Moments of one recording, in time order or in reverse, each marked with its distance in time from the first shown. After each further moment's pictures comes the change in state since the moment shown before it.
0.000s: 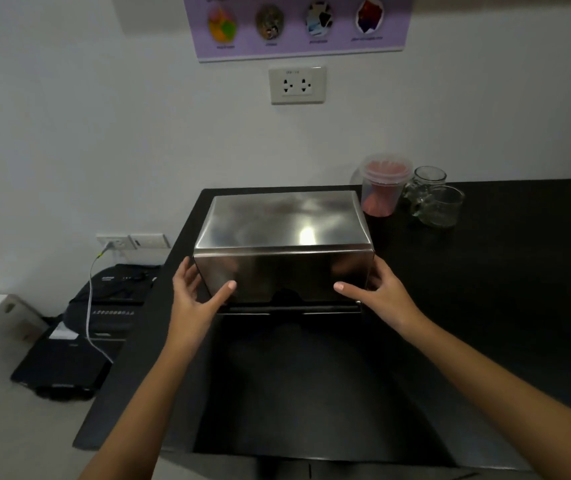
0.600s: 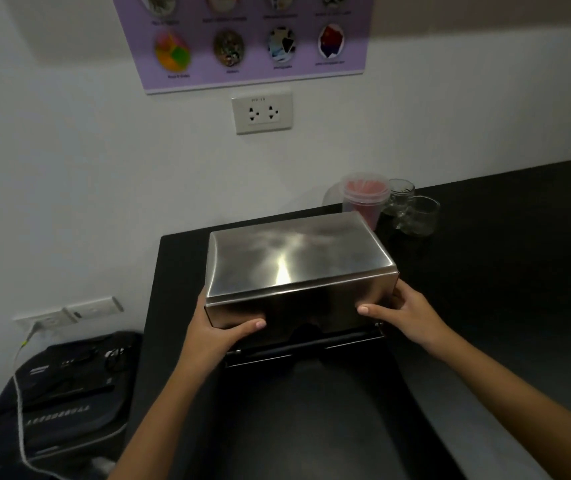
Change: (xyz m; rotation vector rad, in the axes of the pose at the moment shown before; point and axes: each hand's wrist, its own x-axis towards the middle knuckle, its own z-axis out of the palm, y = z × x) left_hand 0.115 -0.016 -0.003 0.141 -0.426 -0.021; right_hand 0.029 -0.008 0.024 0.004 0.212 -0.005
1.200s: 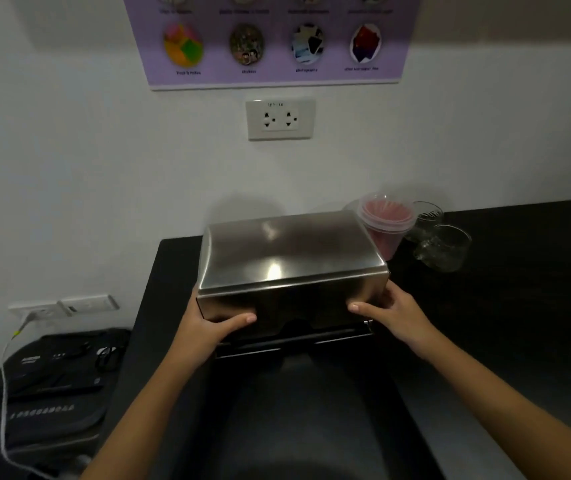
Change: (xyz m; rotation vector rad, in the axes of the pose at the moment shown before) left_hand 0.064 0.002 0.009 -0.023 0.066 0.004; right_hand 0.090 -0.005 -0.004 -0.049 -0.072 0.016
